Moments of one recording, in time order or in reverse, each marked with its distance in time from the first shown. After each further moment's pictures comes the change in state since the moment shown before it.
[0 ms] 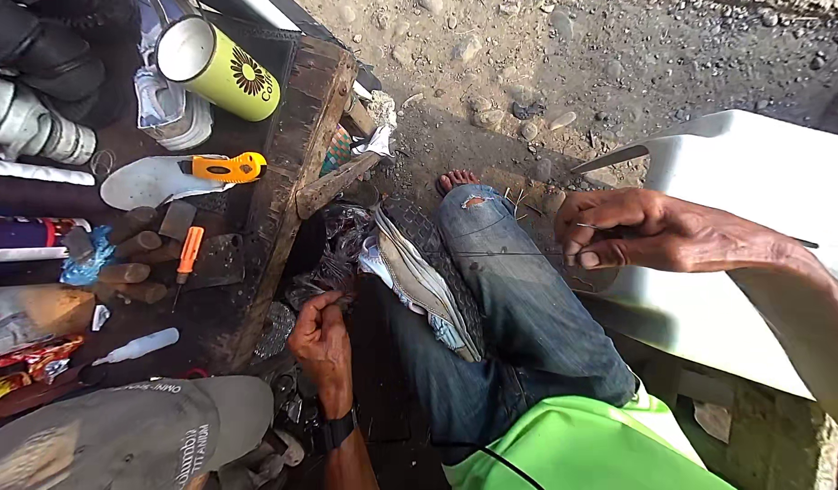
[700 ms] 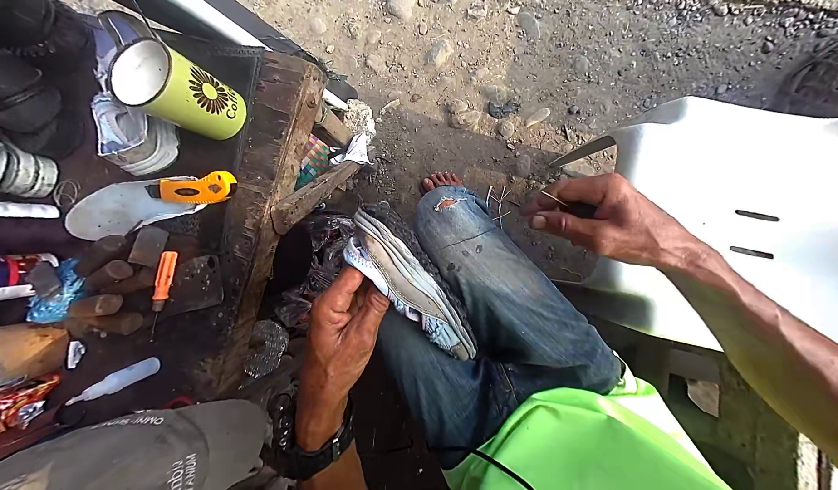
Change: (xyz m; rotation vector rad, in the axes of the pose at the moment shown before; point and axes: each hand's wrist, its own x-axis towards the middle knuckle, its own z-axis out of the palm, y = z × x) left_hand 0.033 0.106 0.018 -0.550 -0.661 0.159; right_hand 0.000 -0.001 0.032 -0.192 0.491 0.149
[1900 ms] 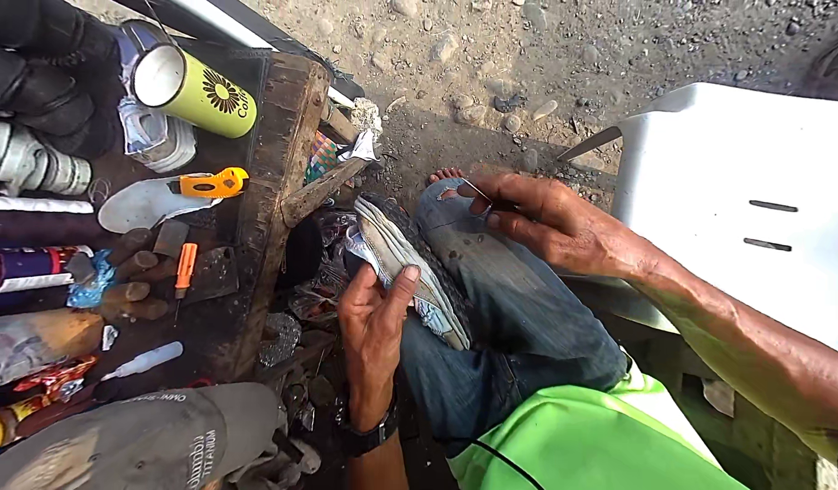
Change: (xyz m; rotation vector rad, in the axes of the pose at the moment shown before) left_hand -0.012 0.001 0.045 -0.099 0.304 -0.120; right_hand 0.022 -0.032 0.036 0.107 -0.109 -0.159
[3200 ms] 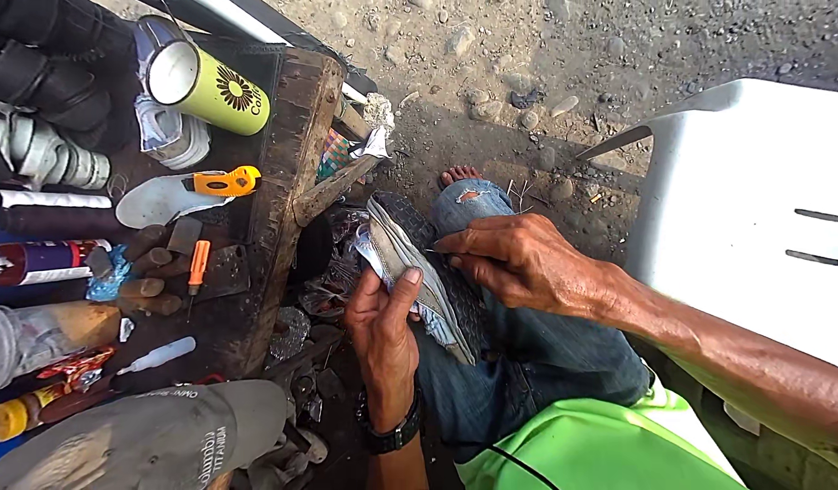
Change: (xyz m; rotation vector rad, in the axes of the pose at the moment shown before) left_hand 0.000 -0.006 0.009 -0.253 0.178 -0.051; right_hand 0.016 0.005 0.050 -0.277 0.011 -0.190
